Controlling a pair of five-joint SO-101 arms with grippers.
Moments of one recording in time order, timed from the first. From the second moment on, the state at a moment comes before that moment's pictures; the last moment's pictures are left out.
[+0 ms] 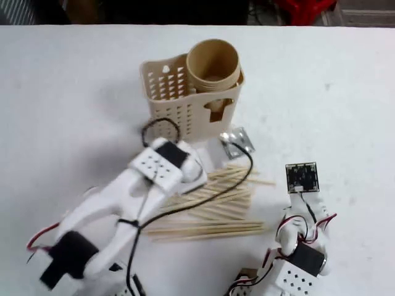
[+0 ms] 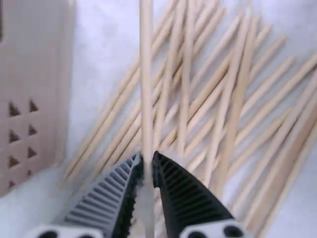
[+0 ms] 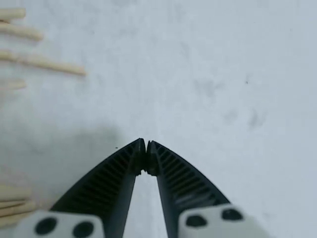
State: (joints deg) left arm 30.6 -9.2 34.0 59.4 -28.7; right arm 25.6 -102.9 96.4 66.2 34.2
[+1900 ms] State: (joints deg) left arm 11.0 -14.9 23.6 15.0 0.0; right arm 25.6 -102.9 96.4 66.2 33.7
